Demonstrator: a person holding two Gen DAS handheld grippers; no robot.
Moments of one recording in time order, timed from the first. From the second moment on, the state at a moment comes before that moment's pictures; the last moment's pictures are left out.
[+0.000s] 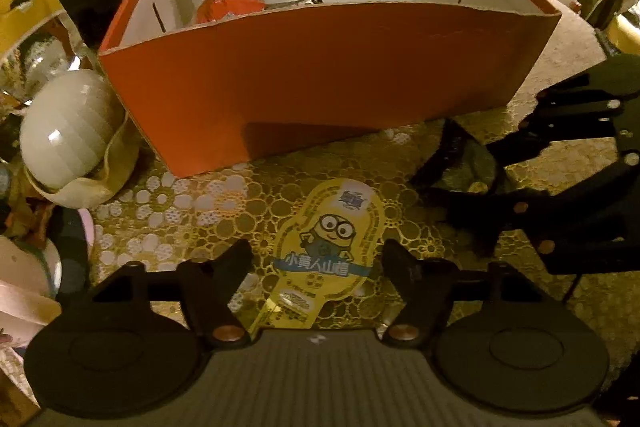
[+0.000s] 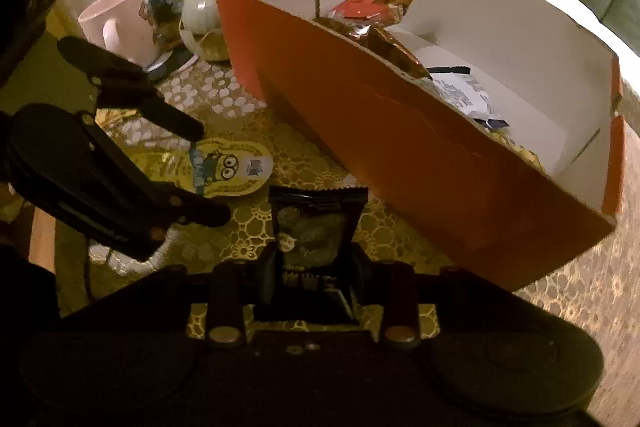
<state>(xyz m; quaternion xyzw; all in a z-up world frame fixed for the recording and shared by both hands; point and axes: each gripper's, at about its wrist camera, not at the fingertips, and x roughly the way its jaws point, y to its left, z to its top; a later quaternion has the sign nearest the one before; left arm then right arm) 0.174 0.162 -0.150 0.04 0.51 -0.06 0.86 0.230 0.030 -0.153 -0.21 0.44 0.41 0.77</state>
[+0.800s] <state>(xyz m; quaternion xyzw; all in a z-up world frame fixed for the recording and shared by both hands) 0.137 0.130 -0.113 0.00 0.48 -0.01 0.88 0.186 -0.010 -0.118 -0.15 0.44 0.33 0.82</state>
